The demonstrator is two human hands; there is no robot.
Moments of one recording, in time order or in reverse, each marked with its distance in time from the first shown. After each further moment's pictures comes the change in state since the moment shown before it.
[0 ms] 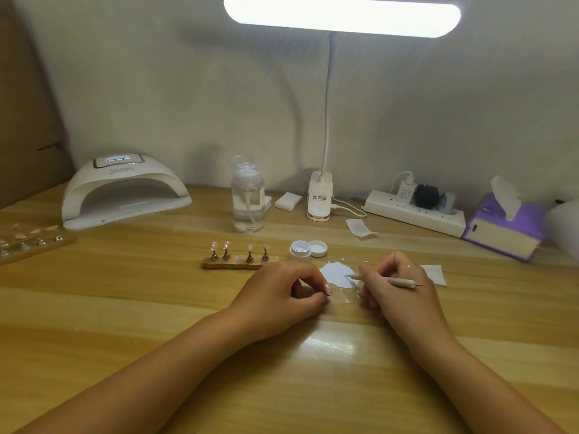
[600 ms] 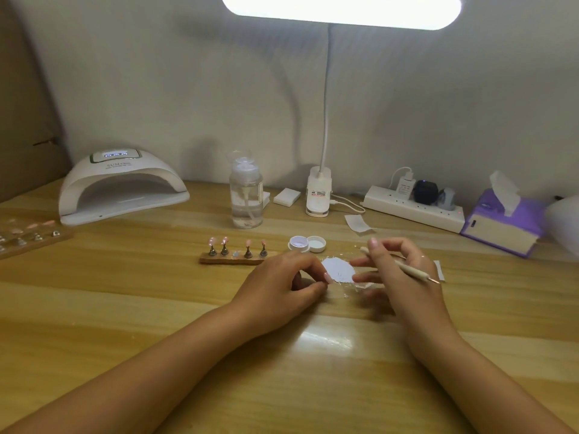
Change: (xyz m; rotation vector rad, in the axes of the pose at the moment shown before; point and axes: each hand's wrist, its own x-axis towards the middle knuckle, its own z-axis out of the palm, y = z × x) left_hand 0.002 -0.003 0.006 0.021 0.054 0.019; right_hand -0.006 -0.016 -0.002 0.333 -0.001 -0.001
